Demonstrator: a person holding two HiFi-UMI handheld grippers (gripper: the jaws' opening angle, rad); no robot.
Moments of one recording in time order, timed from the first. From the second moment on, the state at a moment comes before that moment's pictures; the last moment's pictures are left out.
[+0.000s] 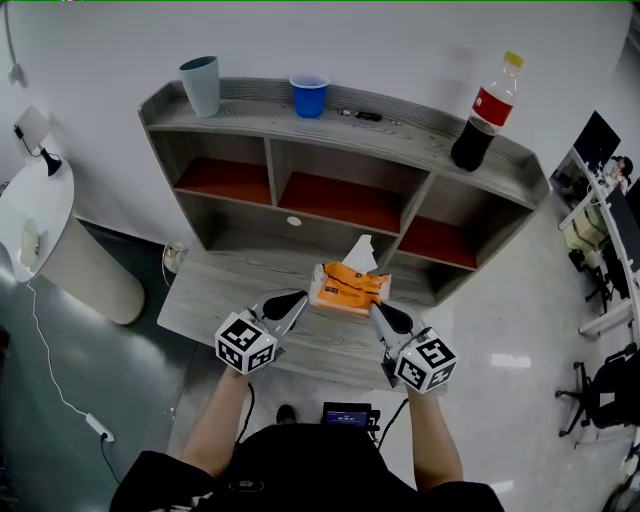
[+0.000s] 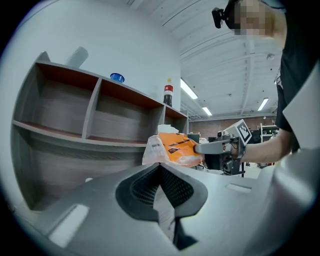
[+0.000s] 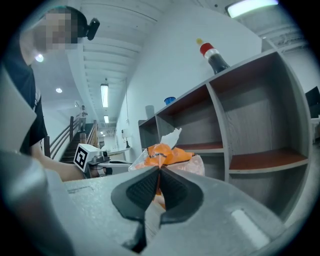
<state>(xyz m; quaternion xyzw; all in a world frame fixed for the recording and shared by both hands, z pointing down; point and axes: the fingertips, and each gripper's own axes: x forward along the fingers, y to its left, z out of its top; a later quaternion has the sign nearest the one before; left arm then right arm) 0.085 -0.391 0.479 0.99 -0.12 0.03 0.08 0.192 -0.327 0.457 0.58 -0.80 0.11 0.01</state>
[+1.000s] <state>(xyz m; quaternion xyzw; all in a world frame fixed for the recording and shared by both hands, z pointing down) 0.109 -0.391 0.419 0.99 -0.14 0.03 0.06 0.214 -0.330 0.401 0.54 -0.84 0.05 0.01</state>
